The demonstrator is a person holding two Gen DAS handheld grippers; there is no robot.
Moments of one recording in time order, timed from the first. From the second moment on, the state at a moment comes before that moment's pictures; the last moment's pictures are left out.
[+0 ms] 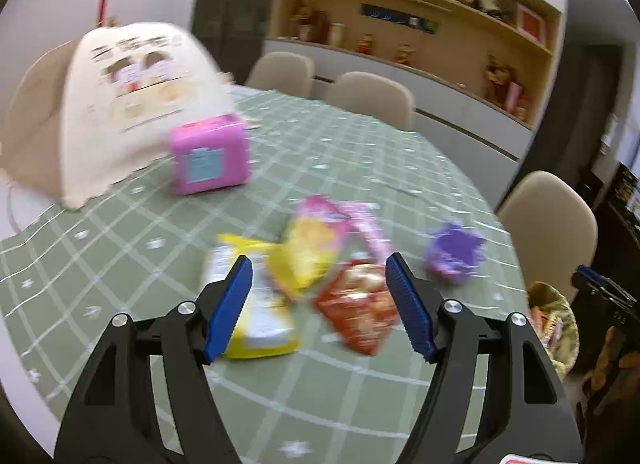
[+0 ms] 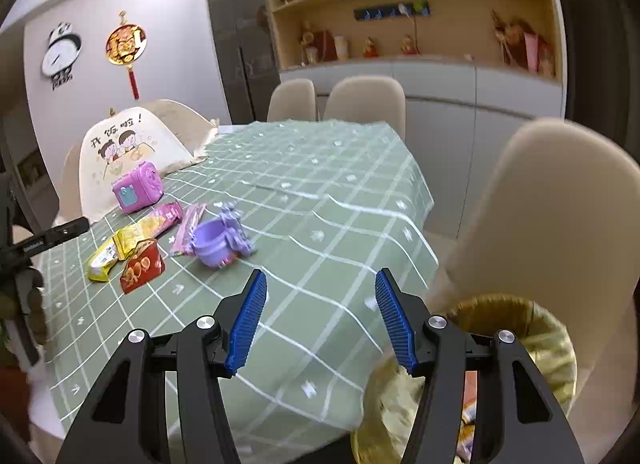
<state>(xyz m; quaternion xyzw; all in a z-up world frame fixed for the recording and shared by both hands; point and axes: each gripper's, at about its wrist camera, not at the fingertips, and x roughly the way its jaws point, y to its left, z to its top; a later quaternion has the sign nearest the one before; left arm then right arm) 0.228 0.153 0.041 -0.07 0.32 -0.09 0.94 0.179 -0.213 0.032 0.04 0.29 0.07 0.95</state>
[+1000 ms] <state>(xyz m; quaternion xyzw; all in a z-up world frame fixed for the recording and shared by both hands) 0.254 0.187 -0.007 -0.11 0.38 -0.04 0.92 0.208 -0.081 0.018 -0.01 0.34 0.21 0.92</state>
